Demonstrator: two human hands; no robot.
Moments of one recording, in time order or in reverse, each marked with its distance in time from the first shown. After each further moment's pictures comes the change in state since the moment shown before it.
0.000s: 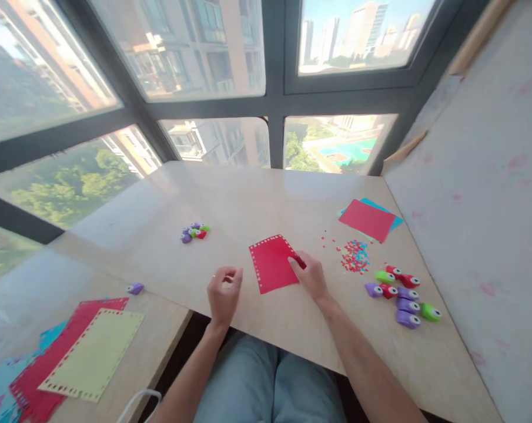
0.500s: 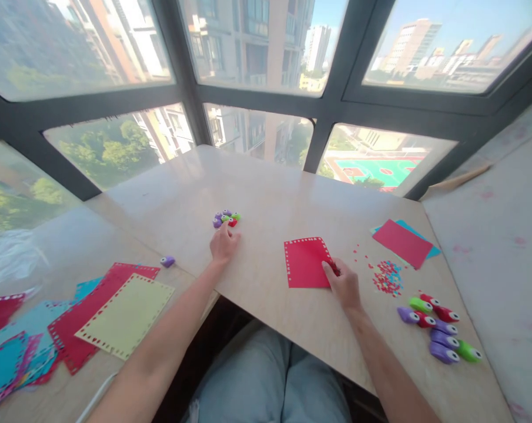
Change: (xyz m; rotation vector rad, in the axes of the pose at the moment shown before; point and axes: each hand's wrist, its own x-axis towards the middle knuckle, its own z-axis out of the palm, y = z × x) left_hand 0.115 -0.105 -0.024 0.501 -0.064 -0.210; right_hand 0.004 -0.001 -0.002 -0.221 0.072 0.008
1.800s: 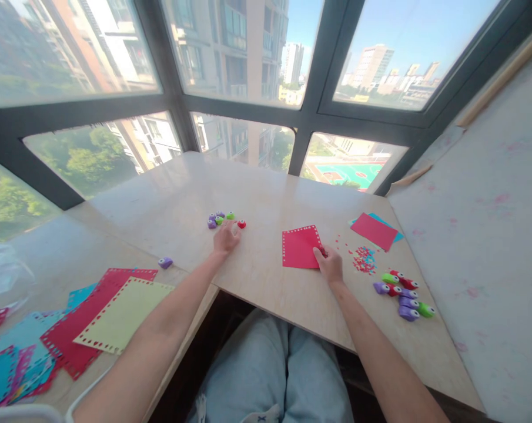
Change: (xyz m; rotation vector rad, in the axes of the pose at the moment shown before) left_hand 0.014 0.005 0.012 -0.013 -0.074 0.311; right_hand 0.009 0.011 0.008 -0.073 0.146 0.052
